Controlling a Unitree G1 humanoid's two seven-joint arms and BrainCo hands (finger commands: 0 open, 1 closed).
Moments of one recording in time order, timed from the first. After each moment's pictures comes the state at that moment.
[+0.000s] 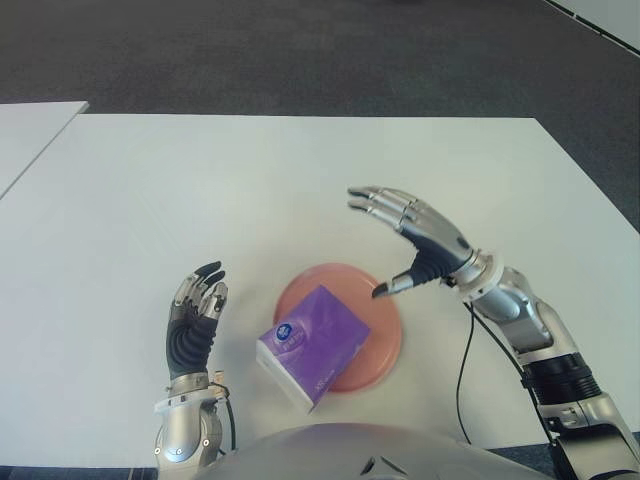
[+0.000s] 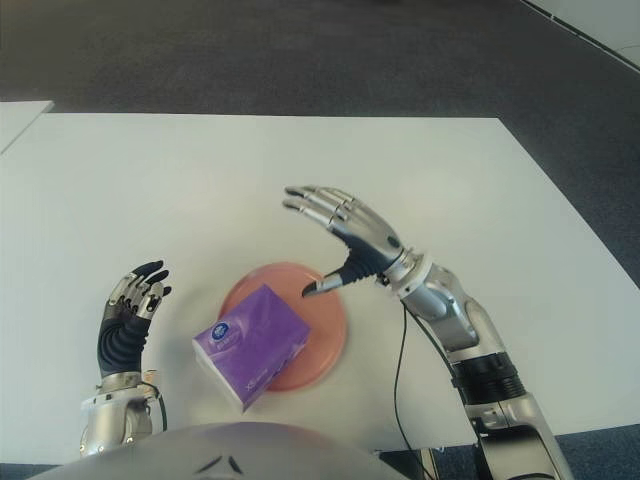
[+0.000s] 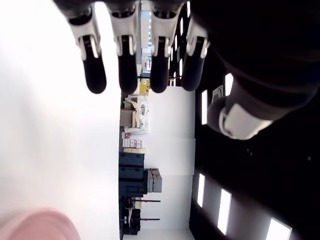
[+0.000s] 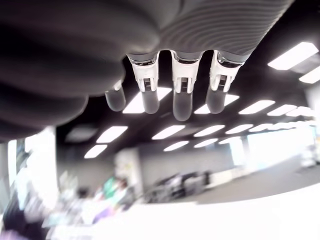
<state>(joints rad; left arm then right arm) 0.67 -0.08 -0.04 -0.32 -0.02 -0.32 0.12 -0.16 -0.56 0.15 -0.05 -0.44 -0.67 0.11</state>
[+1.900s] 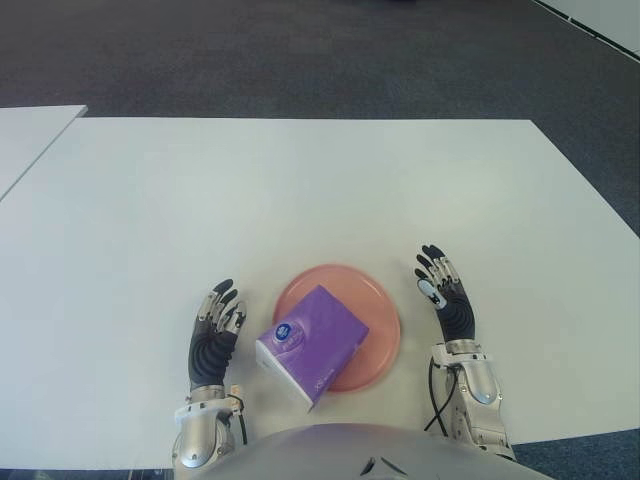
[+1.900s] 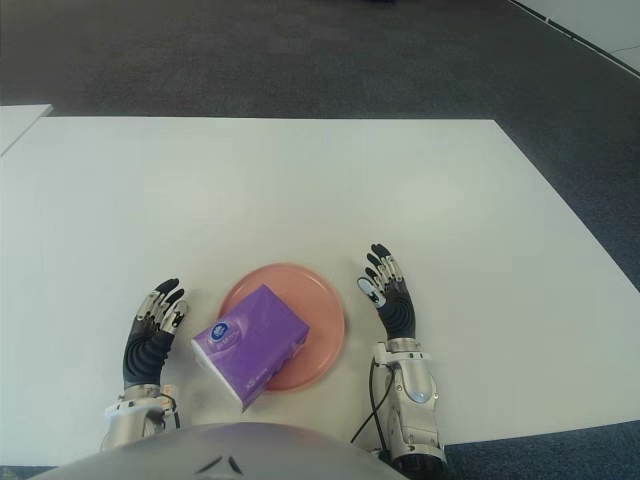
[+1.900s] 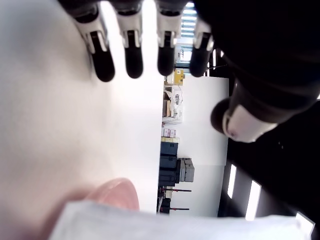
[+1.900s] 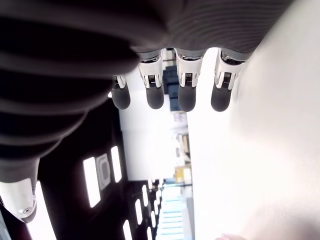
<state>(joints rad) 0.67 -0.08 -0.09 -0.19 0.00 -0.28 0.12 0.28 -0.05 -0.04 0.17 0.15 -0.43 0.17</state>
